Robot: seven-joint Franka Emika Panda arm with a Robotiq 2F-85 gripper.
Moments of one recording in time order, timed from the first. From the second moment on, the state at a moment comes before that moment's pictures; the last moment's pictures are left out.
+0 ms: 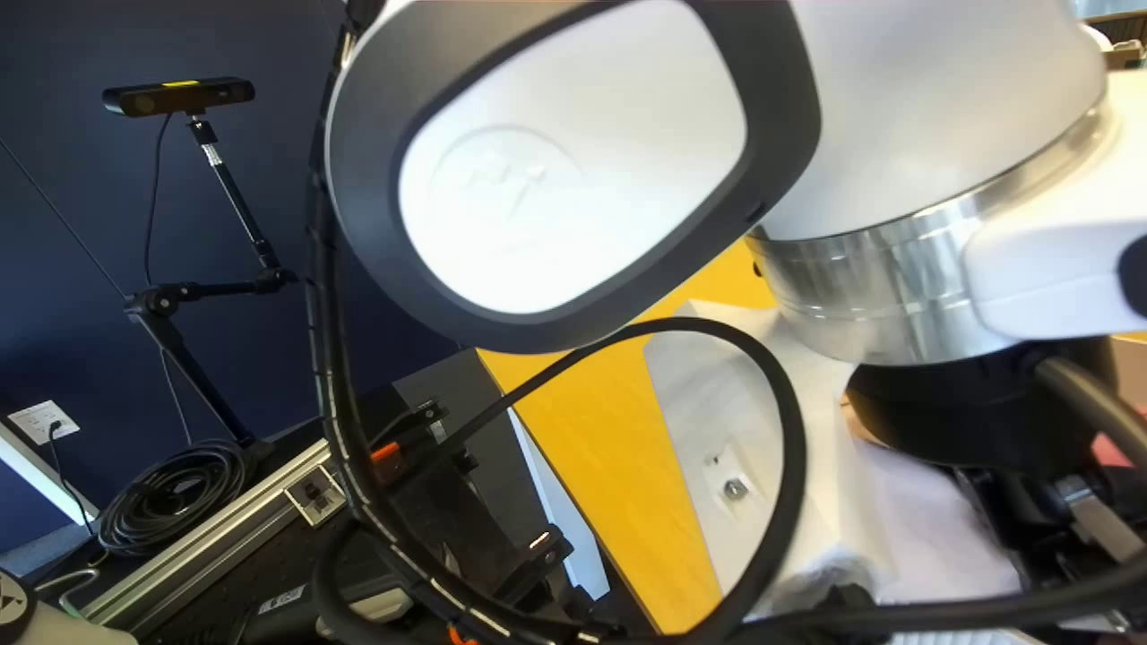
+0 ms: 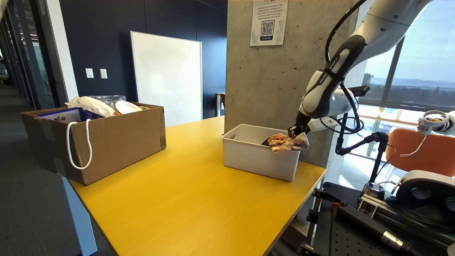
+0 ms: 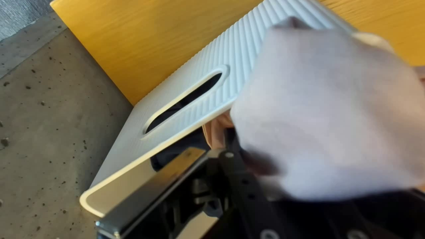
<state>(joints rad) -0.38 0.38 -0.20 -2.31 0.03 3.06 -0.04</state>
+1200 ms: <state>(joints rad) -0.13 0.09 -0.14 -2.43 0.01 2.96 0.01</state>
